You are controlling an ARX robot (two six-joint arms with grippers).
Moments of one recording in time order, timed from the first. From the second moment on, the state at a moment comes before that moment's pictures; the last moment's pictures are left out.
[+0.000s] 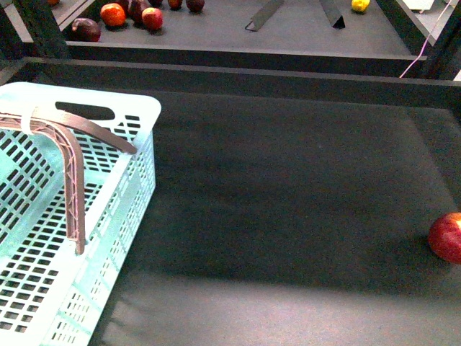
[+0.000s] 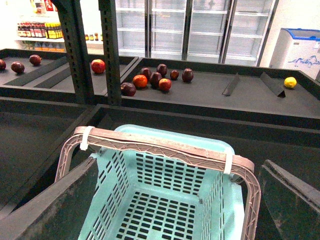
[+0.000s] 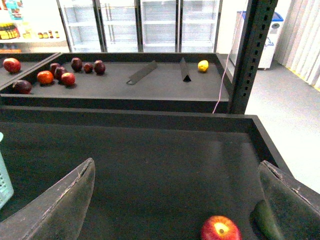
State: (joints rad) left arm 0.00 0.01 0.01 0.00 0.00 -0.01; right arm 0.00 0.01 0.02 0.00 0.00 -0.01
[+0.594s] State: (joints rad) left arm 0.00 0.01 0.01 0.00 0.00 -0.01; right arm 0.00 0.01 0.02 0.00 0.00 -0.01
